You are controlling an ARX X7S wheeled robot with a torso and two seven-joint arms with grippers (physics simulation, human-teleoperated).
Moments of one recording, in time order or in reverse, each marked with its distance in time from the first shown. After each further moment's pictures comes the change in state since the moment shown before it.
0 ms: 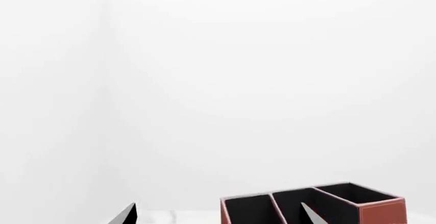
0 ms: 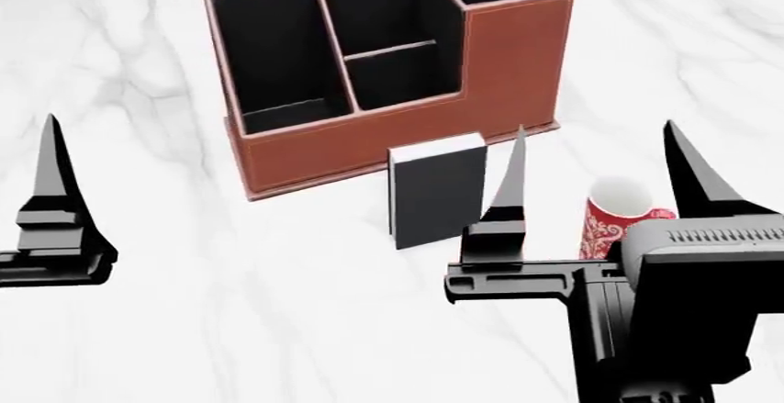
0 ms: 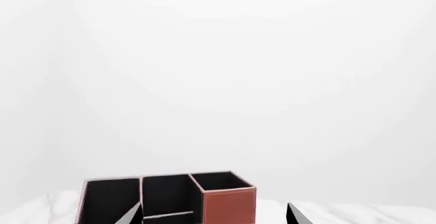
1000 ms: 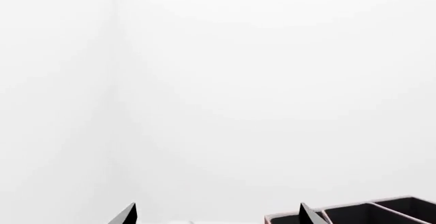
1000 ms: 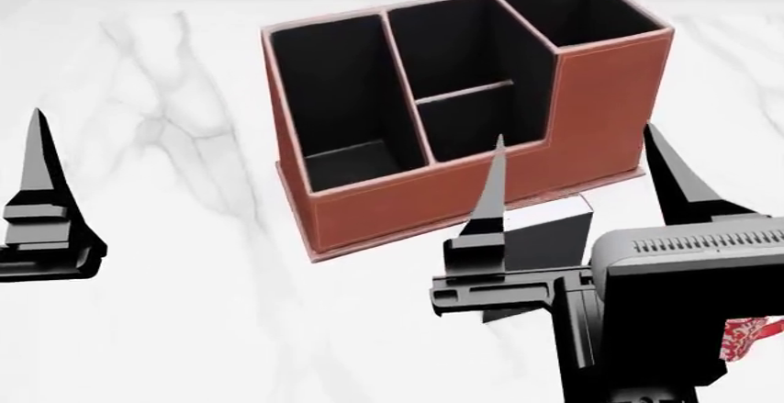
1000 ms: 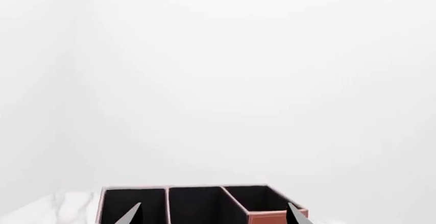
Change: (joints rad) left arm -0.008 -0.031 -0.002 -0.001 -0.039 0.001 -0.041; right arm -0.011 0.039 -0.062 0.014 -0.026 -0.042 0.008
